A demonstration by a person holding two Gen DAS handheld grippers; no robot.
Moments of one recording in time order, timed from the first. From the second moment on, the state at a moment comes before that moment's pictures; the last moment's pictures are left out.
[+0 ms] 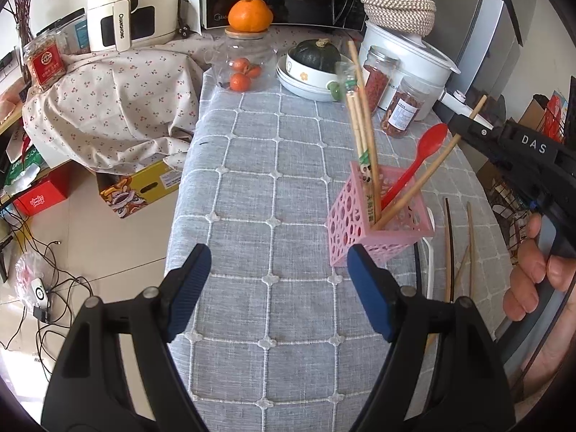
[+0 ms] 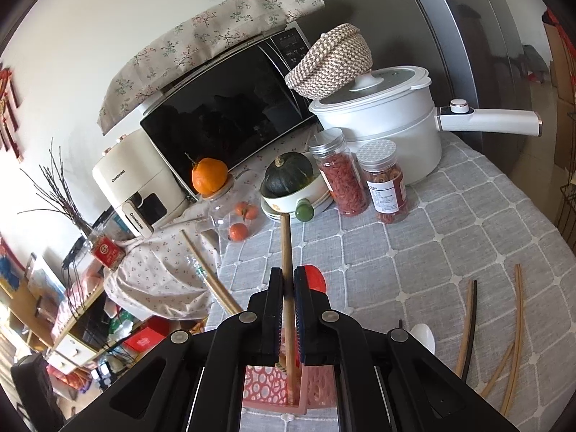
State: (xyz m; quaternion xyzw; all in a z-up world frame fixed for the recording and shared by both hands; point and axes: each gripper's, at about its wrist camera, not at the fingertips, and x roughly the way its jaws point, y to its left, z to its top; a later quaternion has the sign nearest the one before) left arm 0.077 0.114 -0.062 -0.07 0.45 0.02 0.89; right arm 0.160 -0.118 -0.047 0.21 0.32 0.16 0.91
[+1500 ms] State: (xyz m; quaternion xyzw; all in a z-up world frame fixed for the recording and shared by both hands) left arm 0.106 -0.065 -0.090 0.00 0.54 -0.16 0.82; right arm 0.126 -0.333 -0.122 0.23 0.56 0.01 0.80
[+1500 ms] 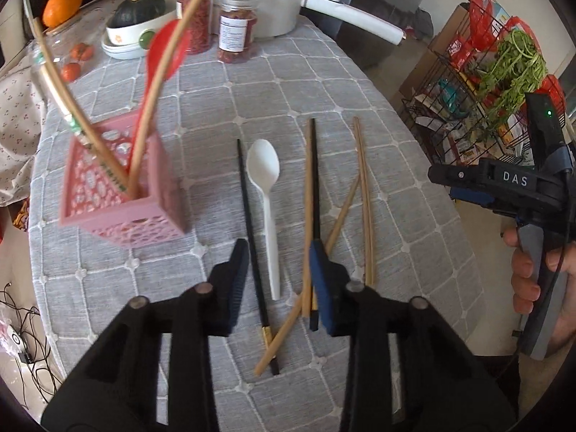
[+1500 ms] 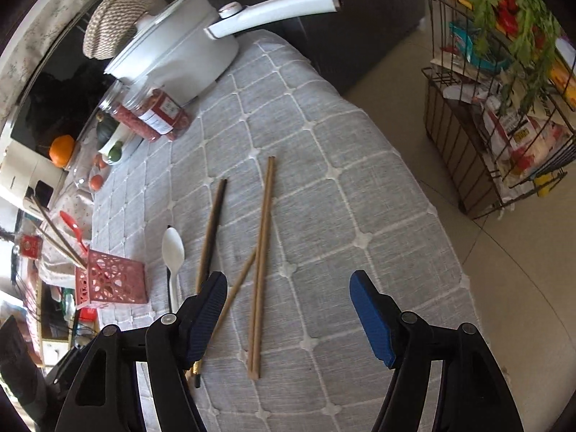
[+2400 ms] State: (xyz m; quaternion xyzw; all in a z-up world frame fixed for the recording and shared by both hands) left arm 0.203 -0.143 -0.153 0.03 0.60 -0.11 0.79; right arm 0.126 -0.356 -0.130 0.20 0.58 0.01 0.79
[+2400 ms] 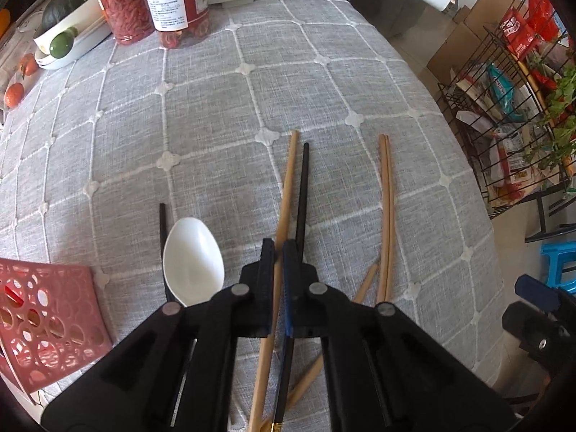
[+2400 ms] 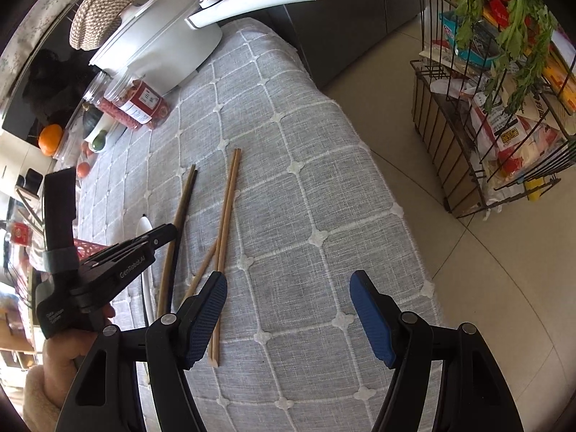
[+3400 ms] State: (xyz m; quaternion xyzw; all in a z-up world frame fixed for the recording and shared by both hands) left arm 0.097 -0.052 -0.033 0.00 0.43 -0.14 0.89; right arm 0.138 -0.312 -0.121 0.21 0.57 0.03 0.79
